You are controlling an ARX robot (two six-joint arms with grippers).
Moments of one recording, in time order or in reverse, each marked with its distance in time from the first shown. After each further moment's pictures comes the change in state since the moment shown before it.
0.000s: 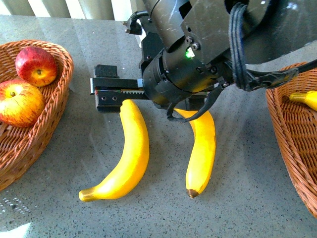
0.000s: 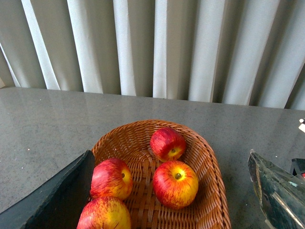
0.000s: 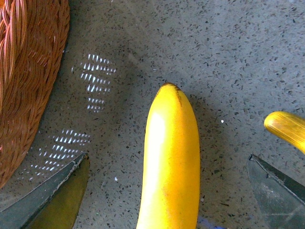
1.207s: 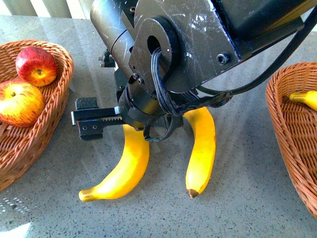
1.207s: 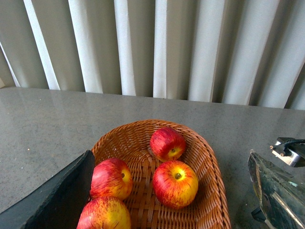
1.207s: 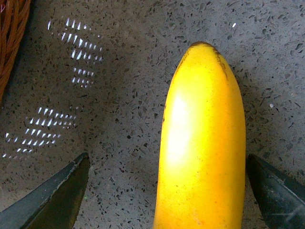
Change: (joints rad) left arm 0.000 0.000 0.000 0.000 0.000 0.000; right arm 0.050 0.129 0.091 -0.080 0.023 -0.016
